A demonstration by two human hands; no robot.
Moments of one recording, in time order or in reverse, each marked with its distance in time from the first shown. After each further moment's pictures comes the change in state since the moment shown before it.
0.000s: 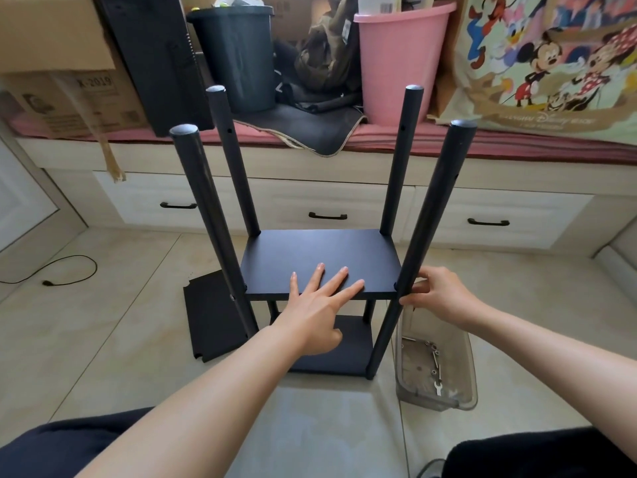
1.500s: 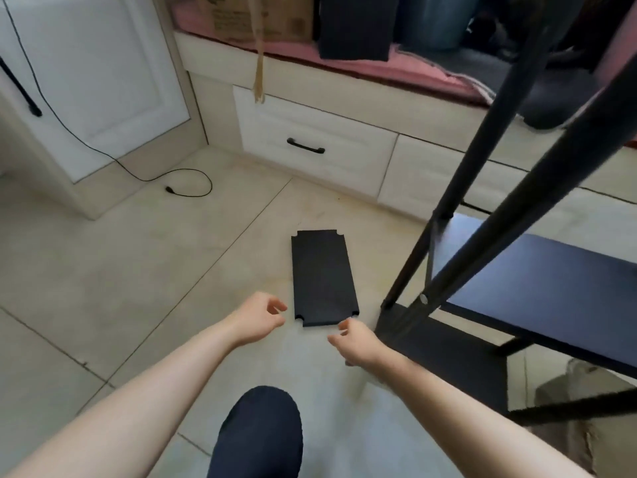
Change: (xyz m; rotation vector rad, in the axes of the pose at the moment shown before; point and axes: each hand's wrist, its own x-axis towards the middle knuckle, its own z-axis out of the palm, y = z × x) left_hand -0.132 -0.291 0.096 -0.816 0.020 -0.736; right_hand 0.066 -0.119 0.369 -0.080 -0.588 0.145
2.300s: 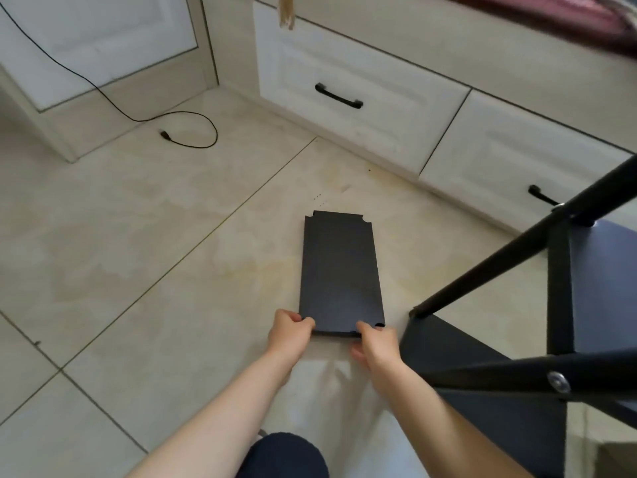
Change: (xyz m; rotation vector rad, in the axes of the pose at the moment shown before) left_hand 0.113 -0.032 0.110 -0.772 0.231 -0.459; right_hand 0.128 0.039 0.029 0.778 0.264 0.437
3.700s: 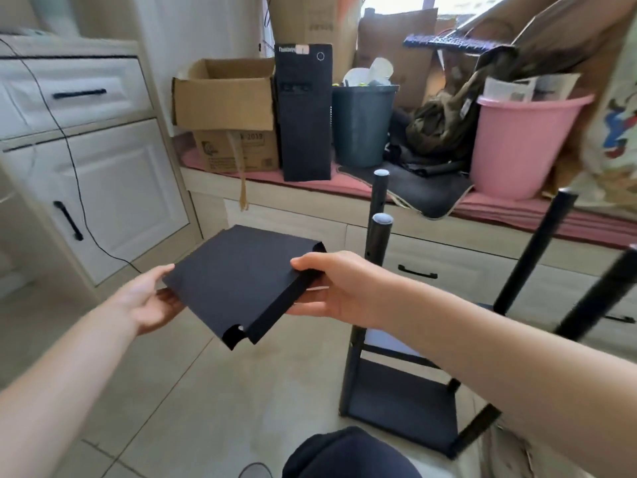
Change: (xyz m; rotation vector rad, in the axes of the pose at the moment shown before) left_hand -0.280 0.204 -0.225 -0.645 -0.222 0.178; right_hand -0.429 -0.168 -0.138 0.095 -0.682 -0.438
